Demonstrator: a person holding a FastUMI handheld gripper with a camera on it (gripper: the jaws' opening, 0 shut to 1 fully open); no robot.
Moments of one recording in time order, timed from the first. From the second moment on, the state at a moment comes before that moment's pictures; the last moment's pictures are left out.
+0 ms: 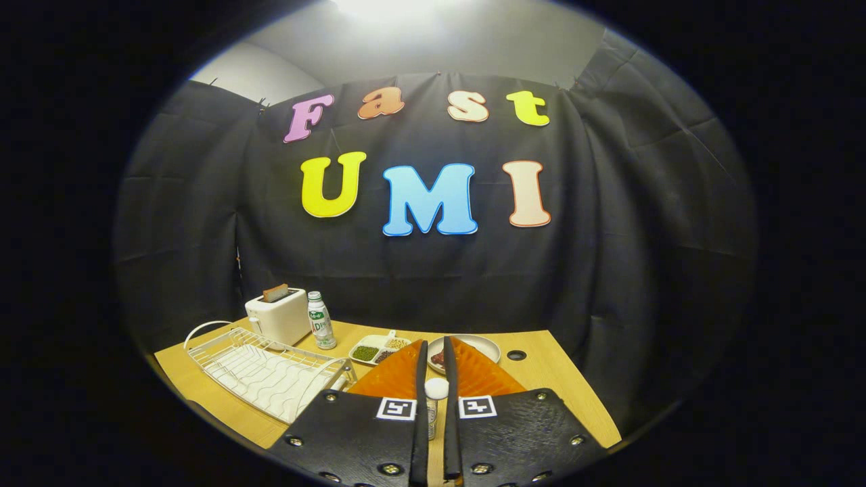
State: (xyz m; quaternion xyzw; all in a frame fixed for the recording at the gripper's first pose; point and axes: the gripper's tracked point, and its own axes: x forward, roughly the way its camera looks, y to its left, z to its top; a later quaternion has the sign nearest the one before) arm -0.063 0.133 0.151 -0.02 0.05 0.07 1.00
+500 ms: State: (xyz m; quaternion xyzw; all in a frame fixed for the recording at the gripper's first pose) arm -0.117 0.136 0.158 -0.05 0.09 0.06 0.99
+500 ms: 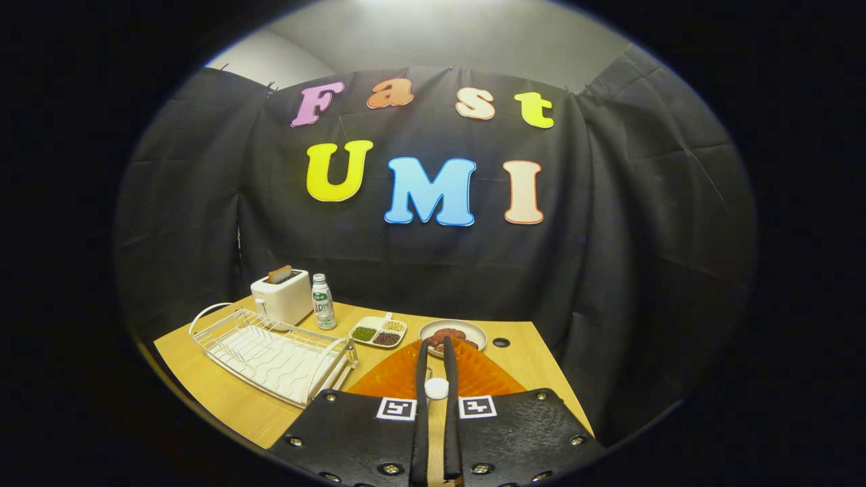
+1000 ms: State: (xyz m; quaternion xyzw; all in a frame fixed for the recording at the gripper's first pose) arm -0.131 0.172 0.108 -0.04 0.17 0.08 0.98
